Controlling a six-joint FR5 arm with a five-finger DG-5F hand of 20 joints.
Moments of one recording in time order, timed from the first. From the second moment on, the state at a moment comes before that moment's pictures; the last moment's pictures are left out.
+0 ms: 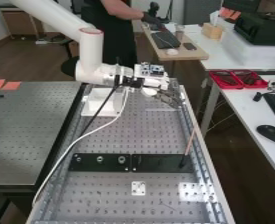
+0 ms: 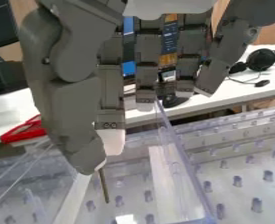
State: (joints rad) arm 1.85 -2.18 -1.62 -2.66 -1.29 -0.55
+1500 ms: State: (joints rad) arm 1.81 -1.99 -1.71 -2.69 -1.35 -0.56
